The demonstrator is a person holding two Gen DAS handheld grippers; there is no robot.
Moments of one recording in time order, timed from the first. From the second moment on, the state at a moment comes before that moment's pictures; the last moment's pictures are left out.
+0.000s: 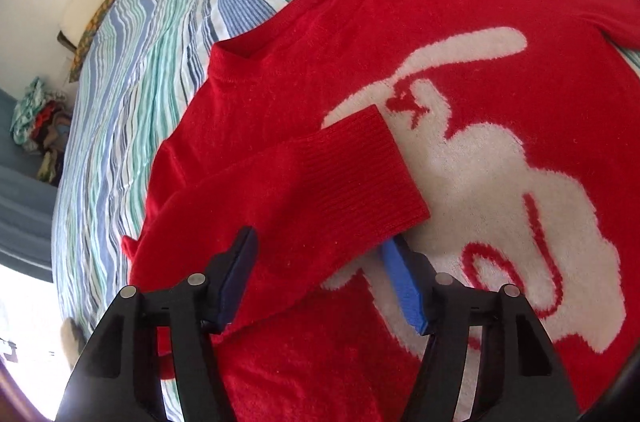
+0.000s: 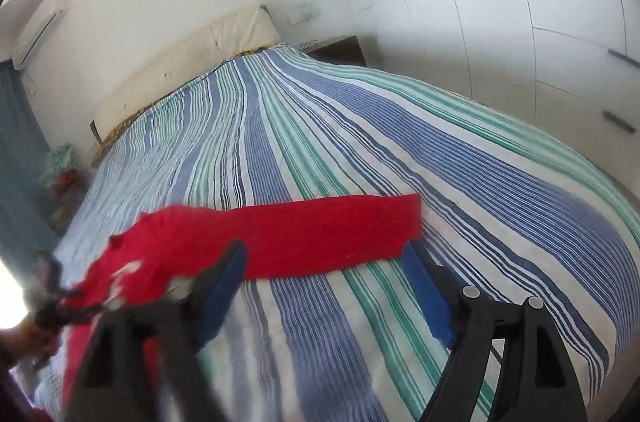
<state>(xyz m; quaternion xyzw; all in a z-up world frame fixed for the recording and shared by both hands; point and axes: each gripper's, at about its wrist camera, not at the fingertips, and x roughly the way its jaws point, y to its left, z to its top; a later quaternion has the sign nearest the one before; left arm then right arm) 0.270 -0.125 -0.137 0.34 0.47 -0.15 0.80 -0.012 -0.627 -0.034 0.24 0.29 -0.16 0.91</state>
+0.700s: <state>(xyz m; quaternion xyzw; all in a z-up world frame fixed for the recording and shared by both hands) 0.224 0.249 -0.053 -0.15 0.47 0.16 0.85 0.000 -0.599 -0.037 0.19 0.30 -0.13 0.92</state>
